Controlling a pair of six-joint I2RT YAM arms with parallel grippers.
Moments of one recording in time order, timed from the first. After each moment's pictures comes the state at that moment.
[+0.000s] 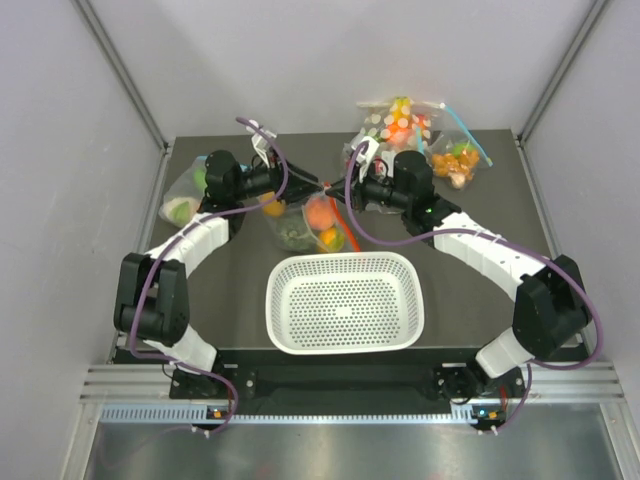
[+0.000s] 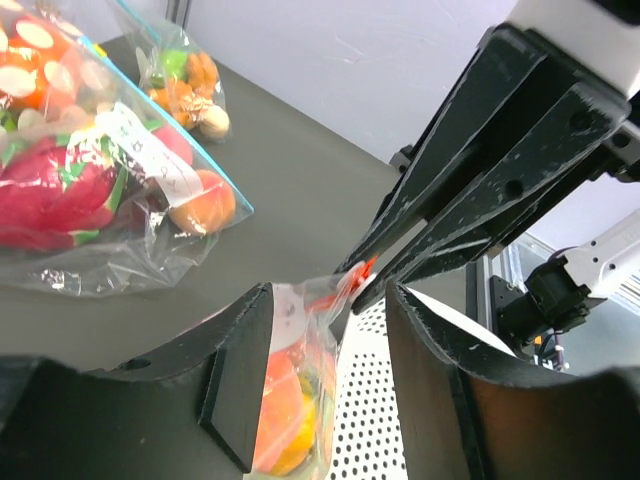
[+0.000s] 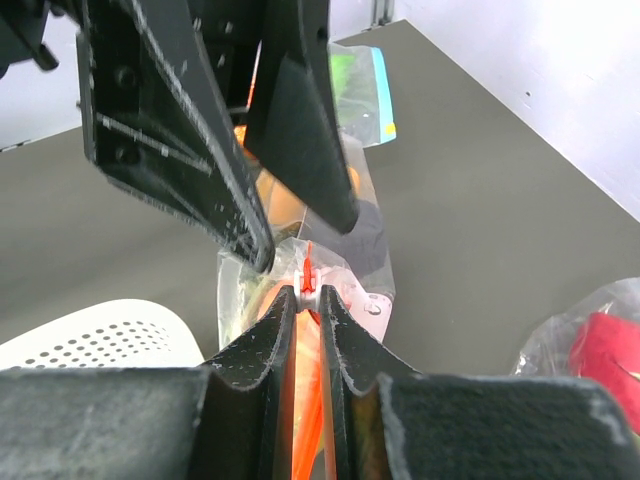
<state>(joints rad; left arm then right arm) -0.22 1.60 1.05 0.67 1.05 -0.54 0.59 1.53 1.17 0.22 -0.51 -0.08</state>
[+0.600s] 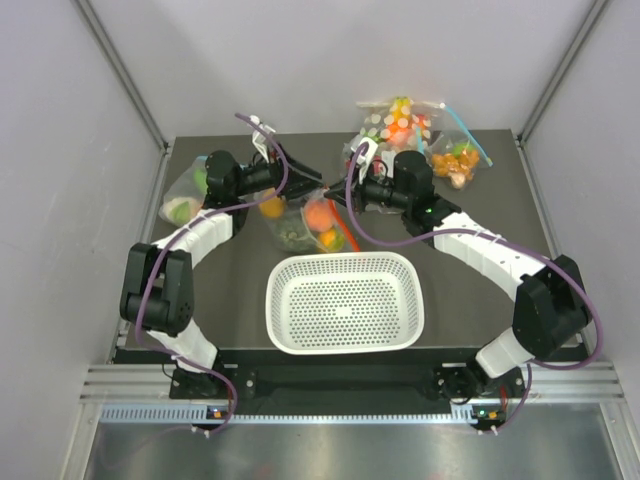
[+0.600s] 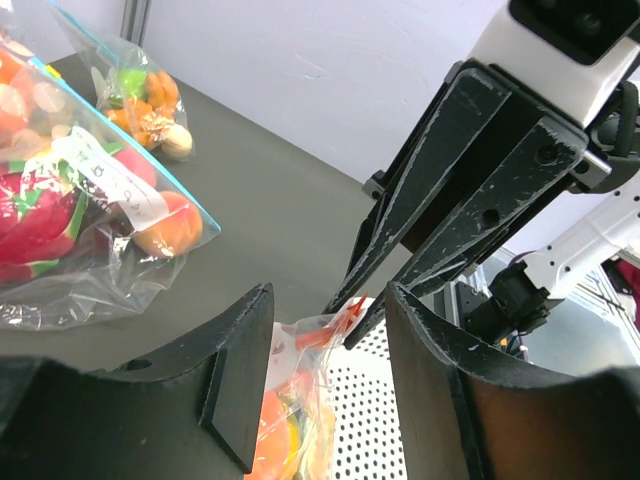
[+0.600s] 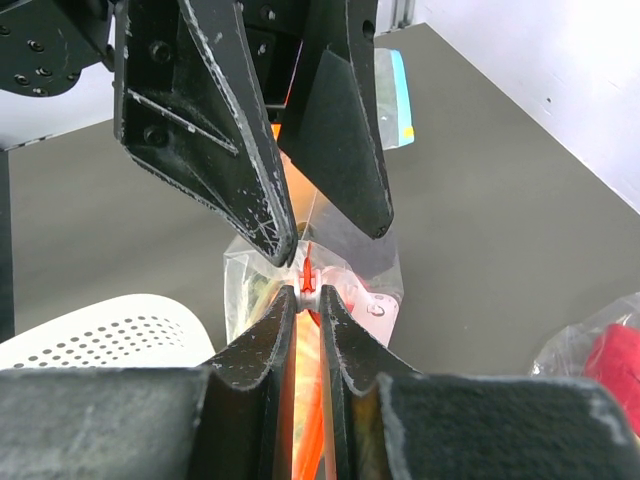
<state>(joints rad) -0.22 1.66 1.08 0.85 1.11 -0.71 0.59 1.53 1.17 0.22 -0.56 -0.08</state>
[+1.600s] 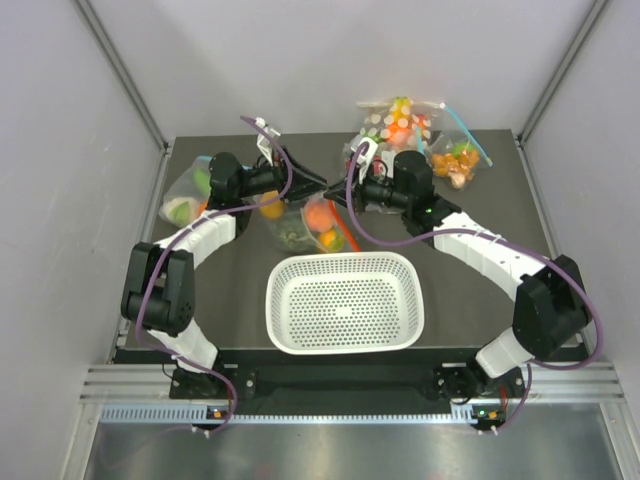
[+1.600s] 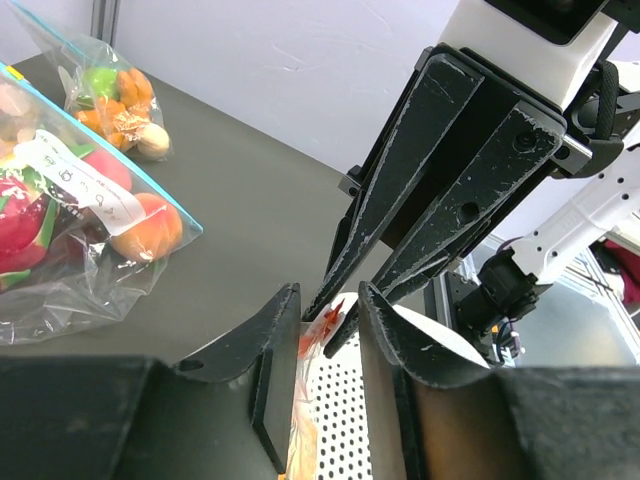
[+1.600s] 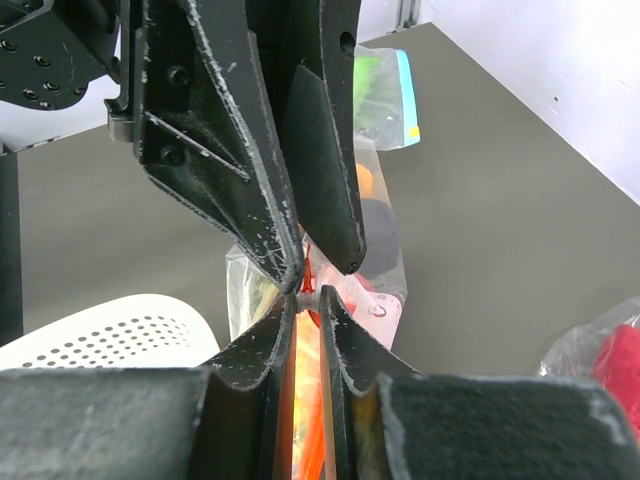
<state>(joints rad) -0.25 1.67 1.08 0.90 1.14 -0.73 0.59 1.53 1.17 0.22 -0.57 -0.07</state>
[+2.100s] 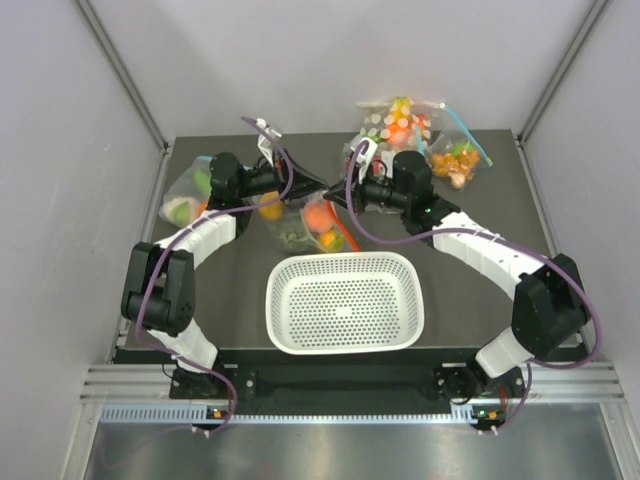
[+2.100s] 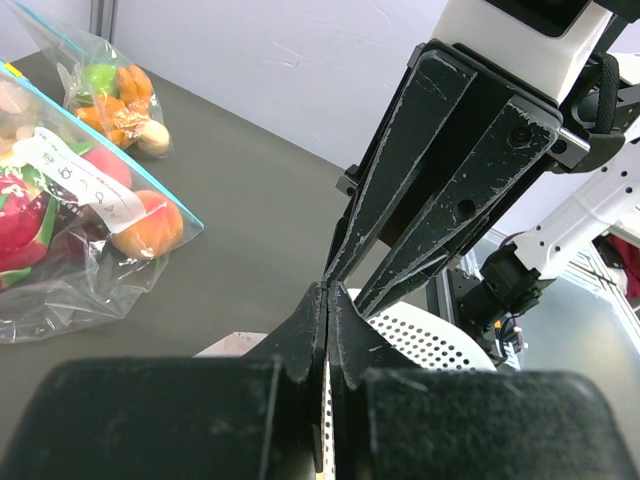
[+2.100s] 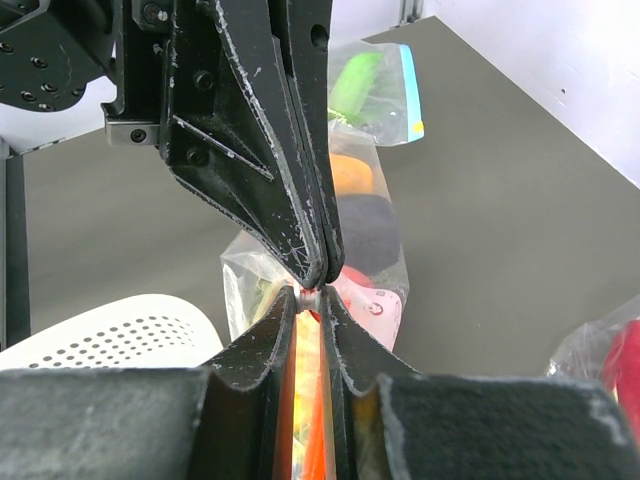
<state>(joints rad) -0.25 1.67 1.08 0.89 1.14 -0.71 0.58 1.53 1.17 0.22 -0.57 -0.05</state>
